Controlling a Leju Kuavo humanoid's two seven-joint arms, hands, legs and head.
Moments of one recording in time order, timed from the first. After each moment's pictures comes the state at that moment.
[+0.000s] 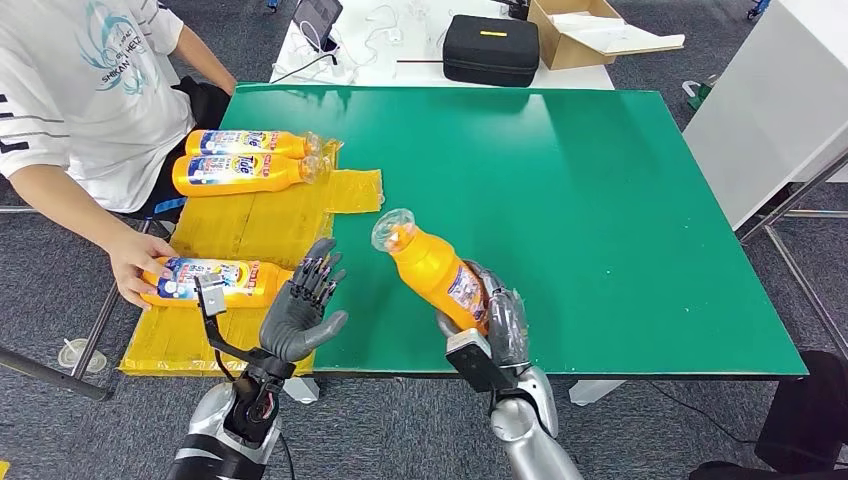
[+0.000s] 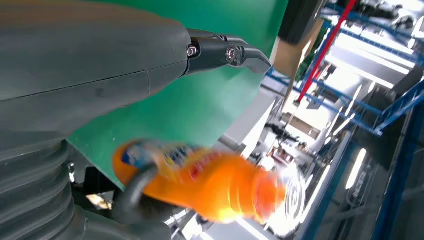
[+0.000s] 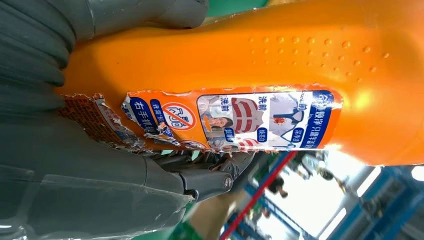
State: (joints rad) left arm -0.19 -0.21 -0.22 -1.04 0.44 -0.54 -0.41; right arm -0.14 0.19 0.24 -1.10 0.55 -0.49 -0.60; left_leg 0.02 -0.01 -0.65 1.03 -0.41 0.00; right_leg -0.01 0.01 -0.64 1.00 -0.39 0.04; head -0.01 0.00
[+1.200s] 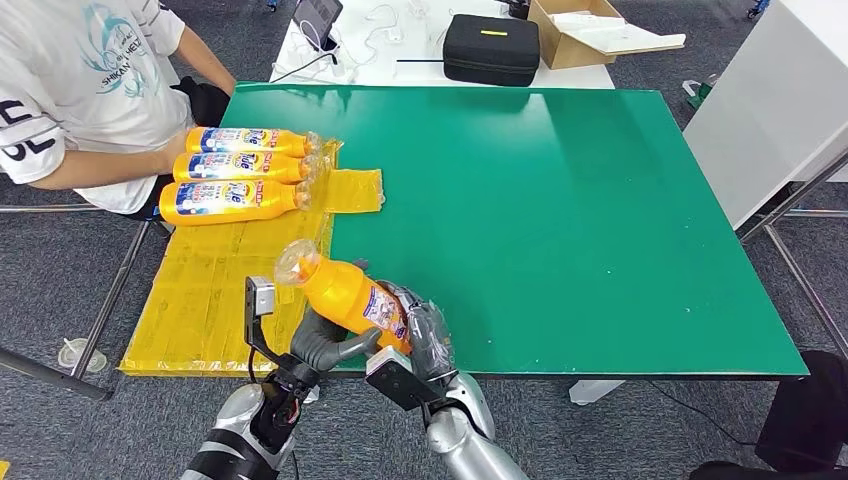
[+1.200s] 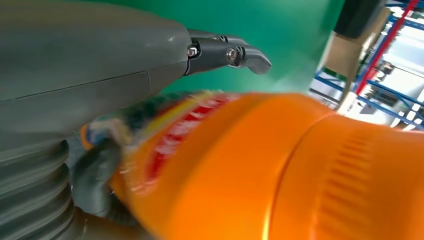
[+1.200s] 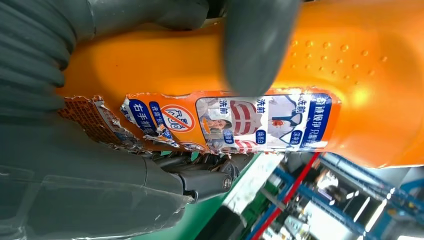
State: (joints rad) left arm -0.24 -0.21 -0.33 -0.89 0.40 -0.46 -0.41; right arm -0.23 0.31 0.41 -0.86 0.54 -0.51 -0.62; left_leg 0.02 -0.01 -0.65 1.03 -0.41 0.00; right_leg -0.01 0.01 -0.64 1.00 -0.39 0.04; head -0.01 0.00
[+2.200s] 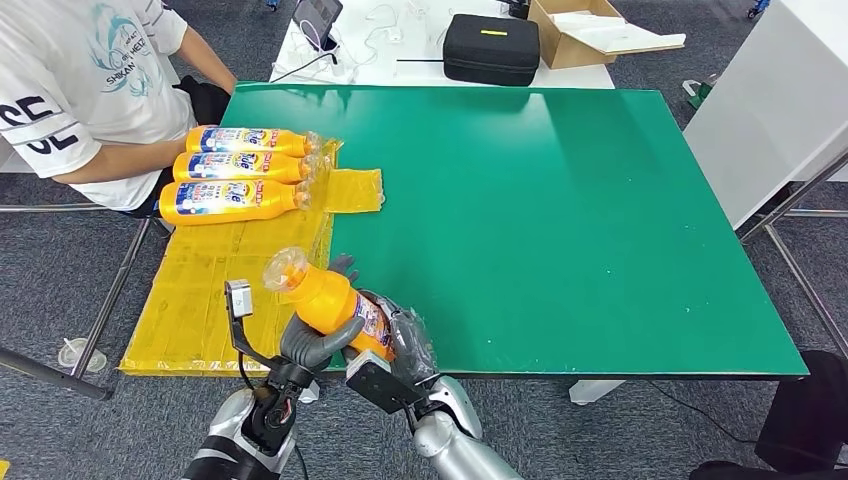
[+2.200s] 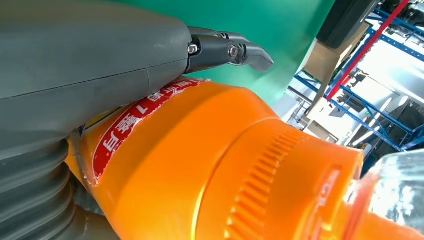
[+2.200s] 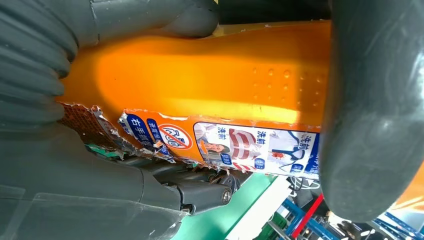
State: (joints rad) left arm -0.20 -0.22 -0.29 -0.94 0.52 -0.48 -0.39; right arm -0.28 0.32 0.51 -0.74 0.49 -0.47 -0.57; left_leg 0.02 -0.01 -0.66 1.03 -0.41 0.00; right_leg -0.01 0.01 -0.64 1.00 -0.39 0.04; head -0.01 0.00
